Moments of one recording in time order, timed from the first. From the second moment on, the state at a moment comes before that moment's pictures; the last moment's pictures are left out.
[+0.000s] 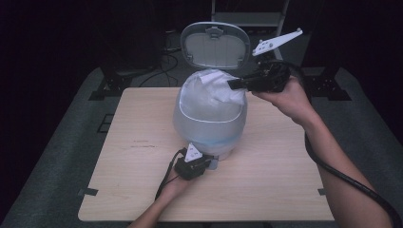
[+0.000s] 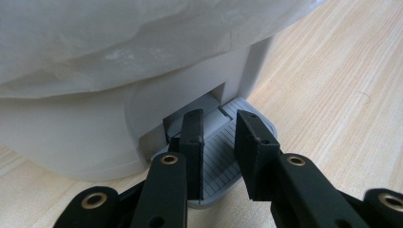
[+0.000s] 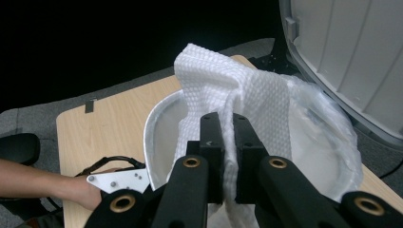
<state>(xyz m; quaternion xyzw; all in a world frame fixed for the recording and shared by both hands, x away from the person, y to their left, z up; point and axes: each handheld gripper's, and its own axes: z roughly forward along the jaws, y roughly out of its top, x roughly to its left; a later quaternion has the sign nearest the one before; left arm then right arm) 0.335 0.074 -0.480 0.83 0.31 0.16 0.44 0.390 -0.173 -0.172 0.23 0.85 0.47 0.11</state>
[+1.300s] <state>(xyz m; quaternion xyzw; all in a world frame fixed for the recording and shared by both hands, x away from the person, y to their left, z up) 0.335 0.074 -0.480 0.83 0.31 0.16 0.44 0.412 -0.143 -0.198 0.23 0.85 0.46 0.10</state>
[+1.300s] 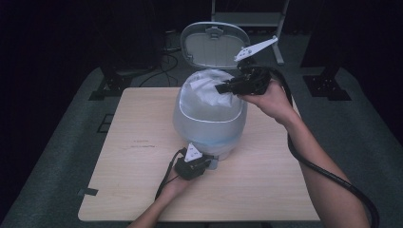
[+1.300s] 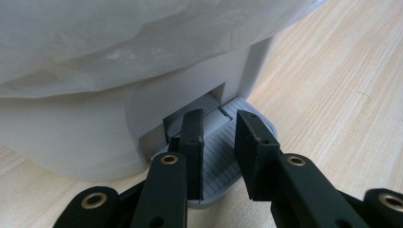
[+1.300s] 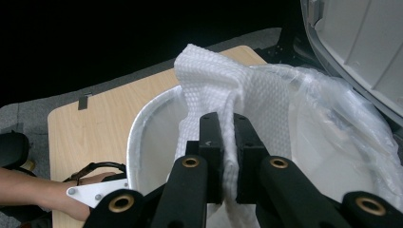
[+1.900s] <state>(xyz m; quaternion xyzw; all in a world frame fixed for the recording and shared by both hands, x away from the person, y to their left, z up) 0.335 0.074 -0.480 0.83 0.31 0.16 0.44 0.420 -0.139 -0.212 0.25 0.86 0.44 0.09</state>
